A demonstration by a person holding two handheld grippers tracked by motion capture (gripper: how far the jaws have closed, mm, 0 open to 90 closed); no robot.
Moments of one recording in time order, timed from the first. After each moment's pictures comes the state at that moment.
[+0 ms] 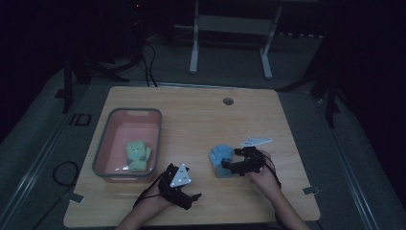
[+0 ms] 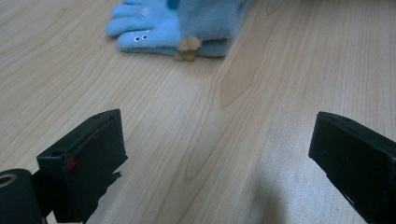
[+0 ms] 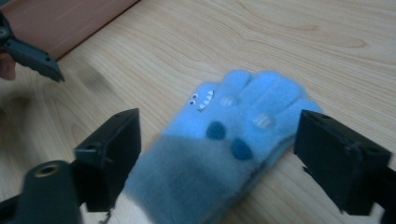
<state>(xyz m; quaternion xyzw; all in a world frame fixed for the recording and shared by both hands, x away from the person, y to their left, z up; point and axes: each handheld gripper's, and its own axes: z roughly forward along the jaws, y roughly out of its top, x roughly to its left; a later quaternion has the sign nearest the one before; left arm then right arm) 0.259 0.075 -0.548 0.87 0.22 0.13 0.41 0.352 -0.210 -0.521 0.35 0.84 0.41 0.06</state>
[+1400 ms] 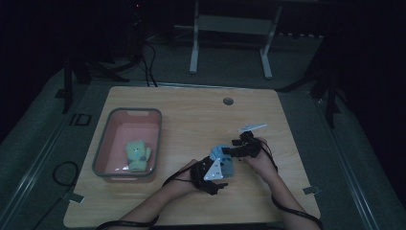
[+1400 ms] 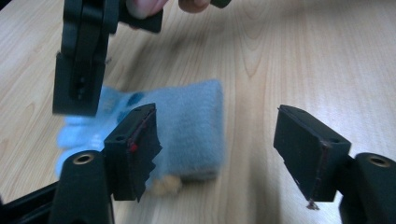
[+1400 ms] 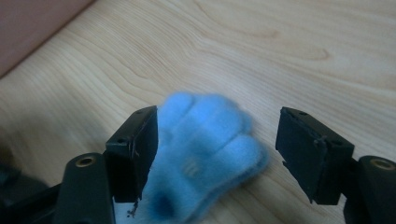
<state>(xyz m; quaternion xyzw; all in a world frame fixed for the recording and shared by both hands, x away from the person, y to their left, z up) 0.304 -0.011 -0.542 0.90 0.05 0.16 0.41 0.412 -0.209 -0.531 0.38 0.84 0.38 0.04</state>
